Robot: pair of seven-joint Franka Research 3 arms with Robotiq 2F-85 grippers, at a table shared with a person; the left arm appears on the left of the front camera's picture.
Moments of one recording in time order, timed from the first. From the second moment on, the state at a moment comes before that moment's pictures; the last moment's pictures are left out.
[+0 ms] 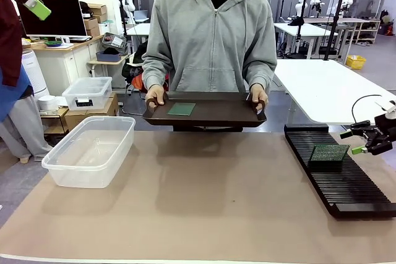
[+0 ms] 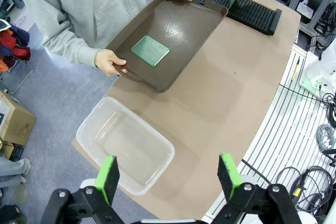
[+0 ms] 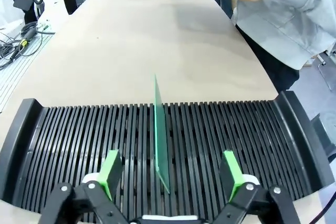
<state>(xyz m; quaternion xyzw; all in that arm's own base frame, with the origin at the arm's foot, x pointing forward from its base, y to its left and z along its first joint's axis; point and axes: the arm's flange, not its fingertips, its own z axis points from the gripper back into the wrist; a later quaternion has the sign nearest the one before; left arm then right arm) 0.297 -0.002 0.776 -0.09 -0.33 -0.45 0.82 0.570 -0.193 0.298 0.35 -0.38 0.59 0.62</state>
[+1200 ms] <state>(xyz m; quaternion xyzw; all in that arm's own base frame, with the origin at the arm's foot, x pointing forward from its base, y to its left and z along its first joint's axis) 0.297 -0.002 0.776 -0.09 -0.33 -0.45 0.82 0.564 -0.194 0.319 0.34 -0.38 0.60 0.61</state>
